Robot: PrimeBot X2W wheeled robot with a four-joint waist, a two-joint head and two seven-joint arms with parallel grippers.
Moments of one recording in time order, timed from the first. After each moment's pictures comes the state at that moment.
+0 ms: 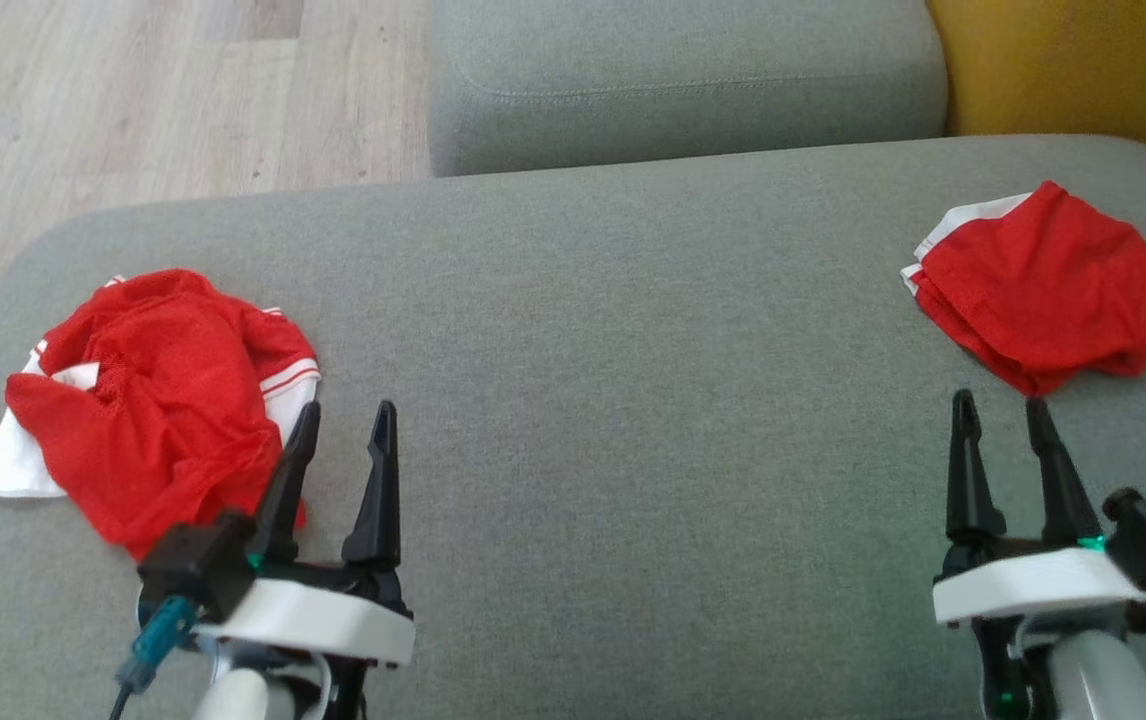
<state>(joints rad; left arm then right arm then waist) 0.02 0.05 -0.23 0.04 -0.31 -0.02 -0.25 -0.05 -0.05 -0.03 0.28 0.29 0.13 -0.25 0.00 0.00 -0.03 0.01</state>
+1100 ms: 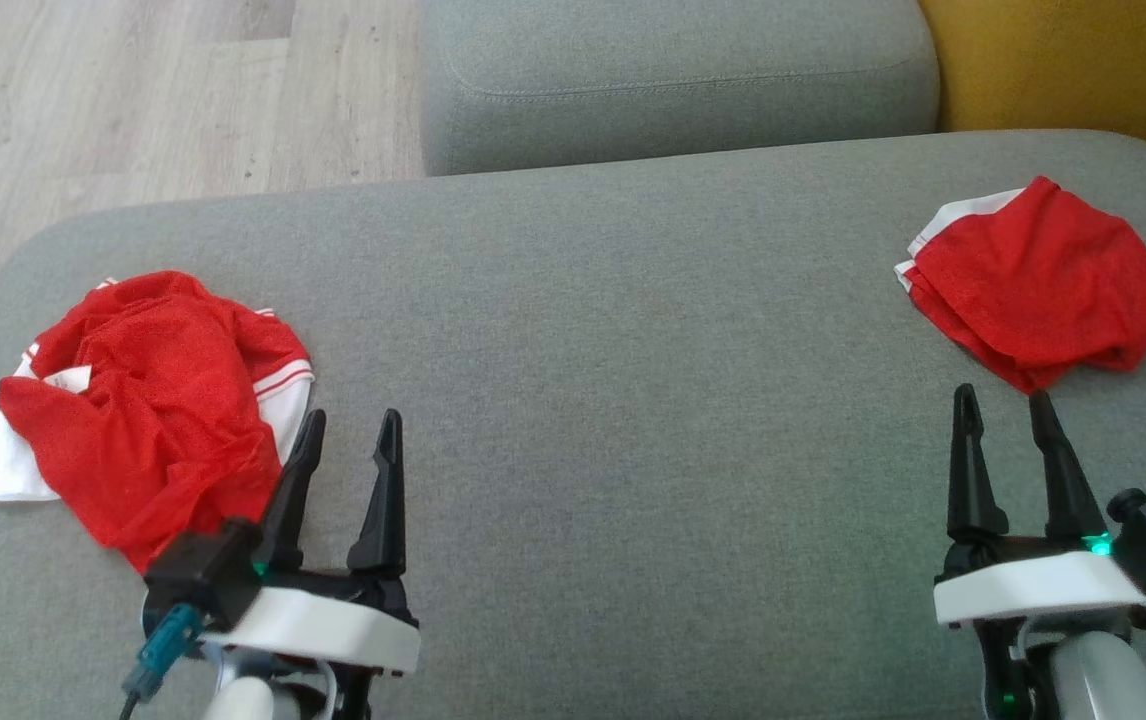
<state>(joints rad) 0.04 0.05 -0.24 0.03 -0.30 -0.01 -0.25 -0.03 -0.05 -0.02 0.22 0.28 0.13 -0.25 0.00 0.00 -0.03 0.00</state>
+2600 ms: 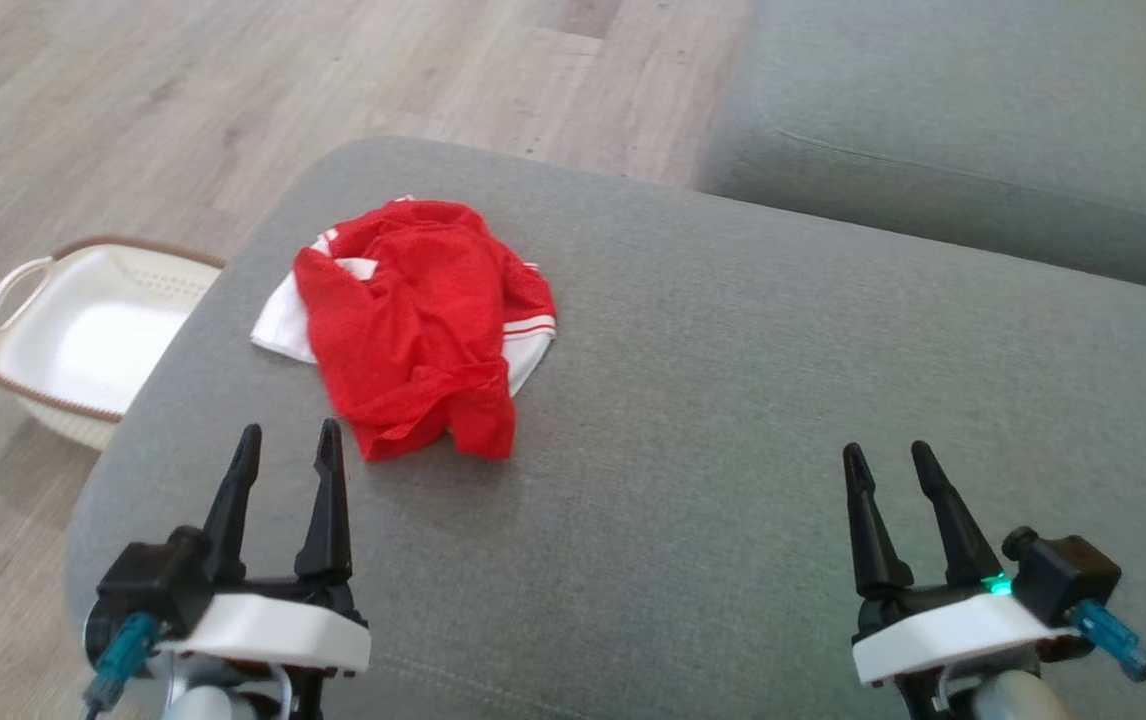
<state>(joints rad) 0.06 0.05 -0.14 0.06 -0.25 0.00 -0.25 0.02 -0.05 0.16 0.26 0.34 0.13 -0.25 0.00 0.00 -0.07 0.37</state>
